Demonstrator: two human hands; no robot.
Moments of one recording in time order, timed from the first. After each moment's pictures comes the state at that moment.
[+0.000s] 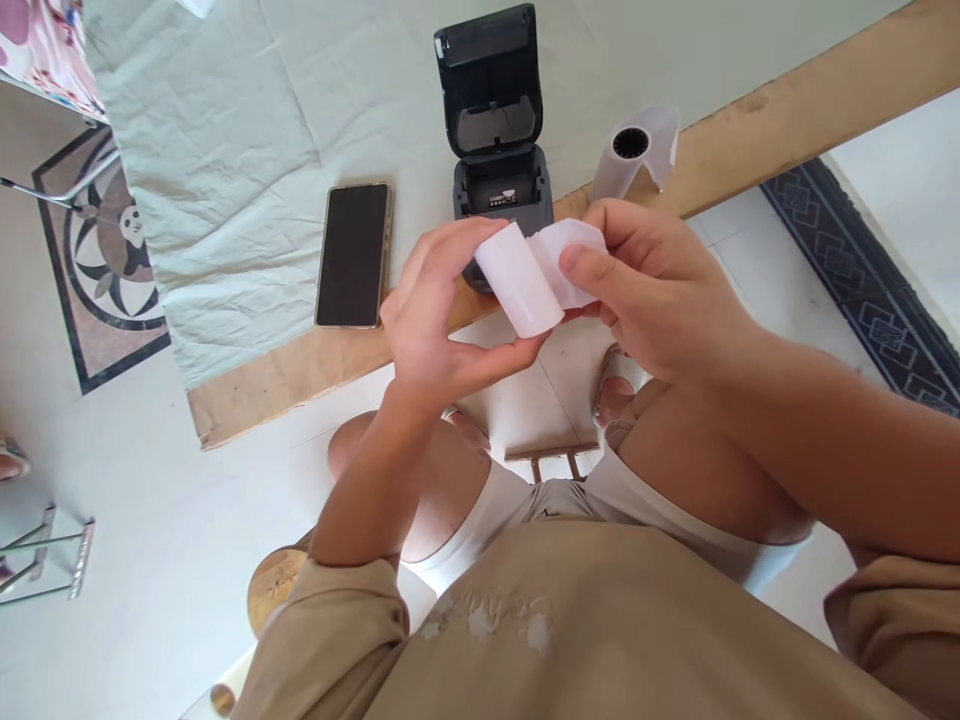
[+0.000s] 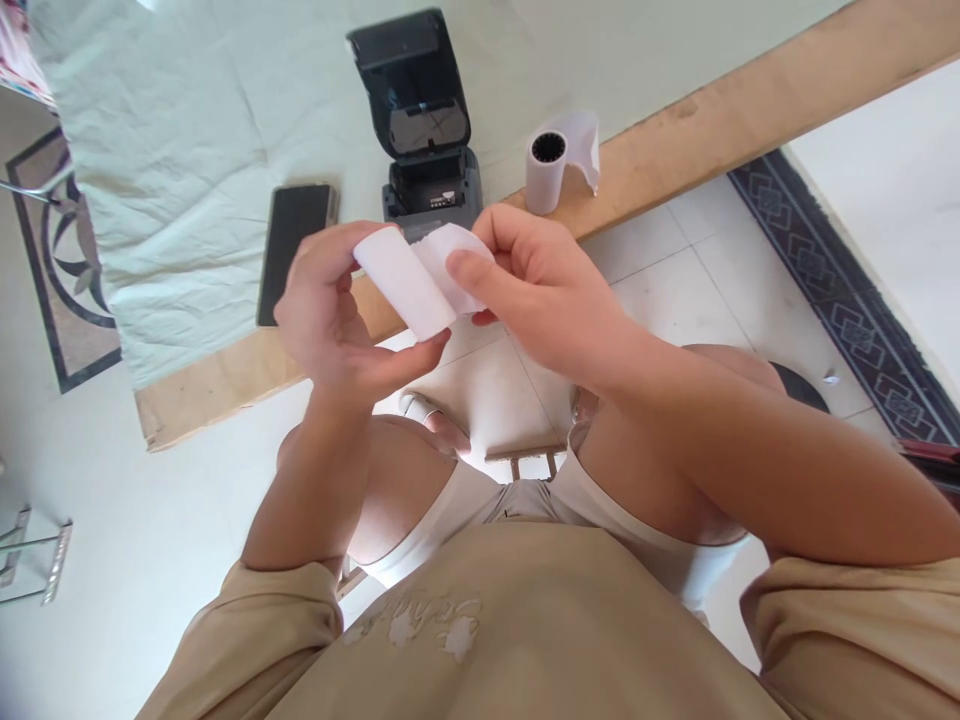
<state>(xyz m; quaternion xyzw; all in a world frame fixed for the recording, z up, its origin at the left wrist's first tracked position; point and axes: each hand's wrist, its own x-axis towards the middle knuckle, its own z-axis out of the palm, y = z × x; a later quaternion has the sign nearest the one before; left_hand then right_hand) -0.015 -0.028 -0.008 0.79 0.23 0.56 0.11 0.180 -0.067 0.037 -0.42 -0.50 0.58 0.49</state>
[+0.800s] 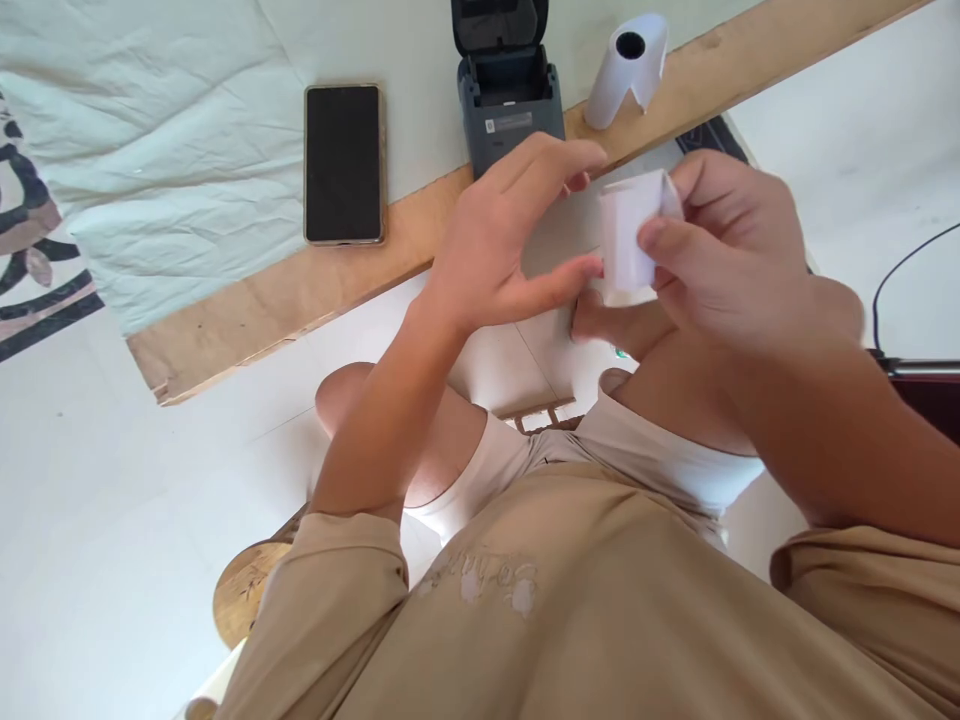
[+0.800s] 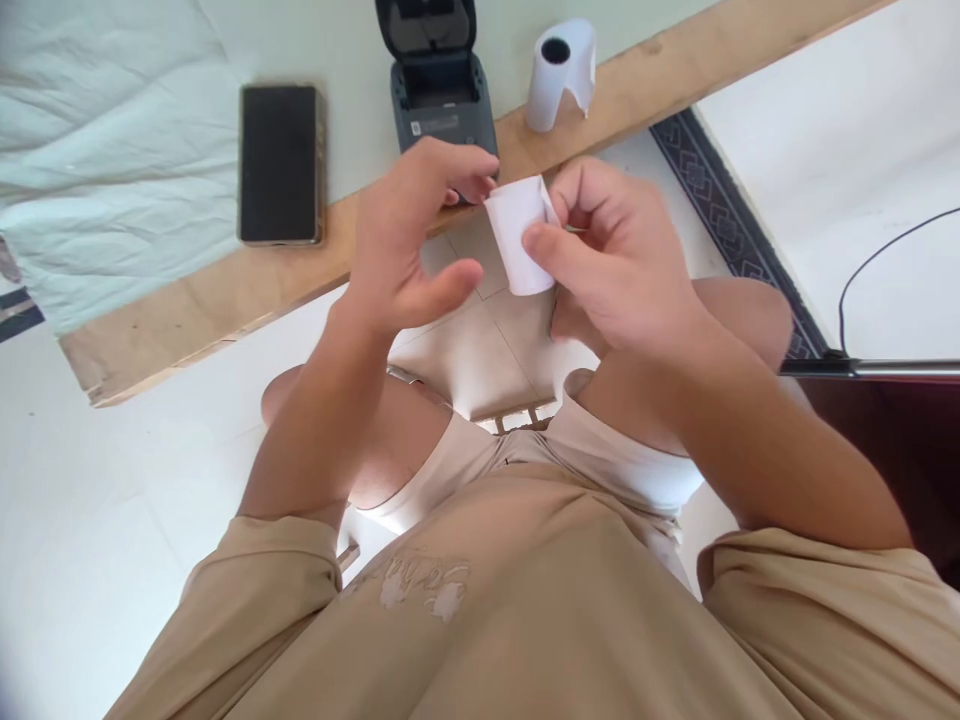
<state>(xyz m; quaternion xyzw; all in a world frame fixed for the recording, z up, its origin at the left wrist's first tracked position) -0.027 -0.079 0.018 0.80 0.23 0.48 0.28 0.176 -0.145 0.044 -0.50 -0.53 0.42 0.54</state>
